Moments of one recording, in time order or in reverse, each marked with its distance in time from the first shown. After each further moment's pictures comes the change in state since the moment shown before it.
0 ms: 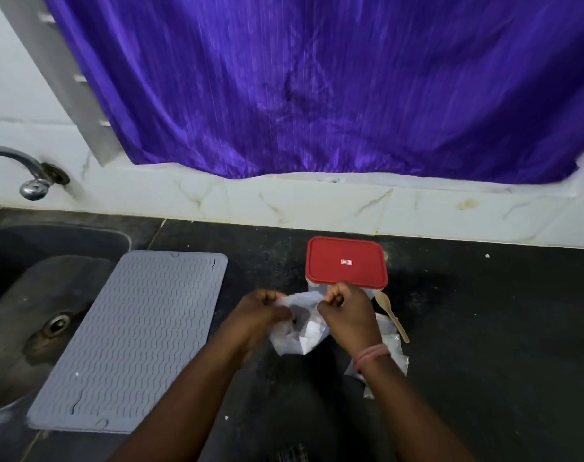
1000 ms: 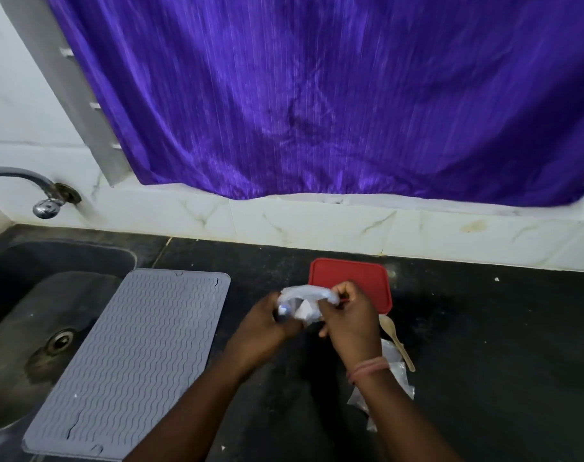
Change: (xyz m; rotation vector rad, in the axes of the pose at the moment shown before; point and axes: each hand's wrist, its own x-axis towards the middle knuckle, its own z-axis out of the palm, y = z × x) left_hand 0.002 0.019 0.010 0.211 0.075 0.350; right_hand 0.020 -0.023 0.000 0.175 0.102 -0.034
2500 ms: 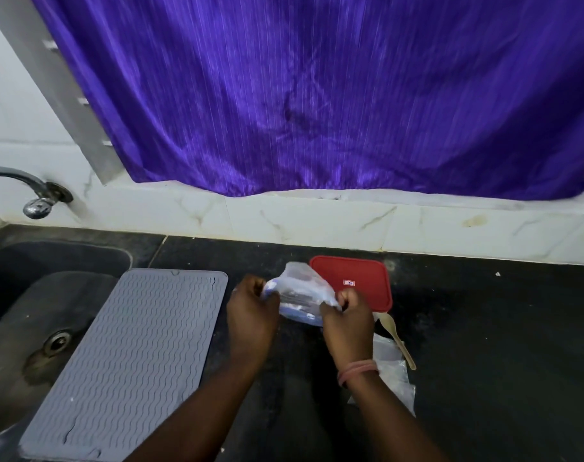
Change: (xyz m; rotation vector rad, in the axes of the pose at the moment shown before) left_hand 0.040 -0.031 0.014 0.118 0.574 0.053; right_hand -0.001 0.010 0.016 -0.030 0.186 0.125
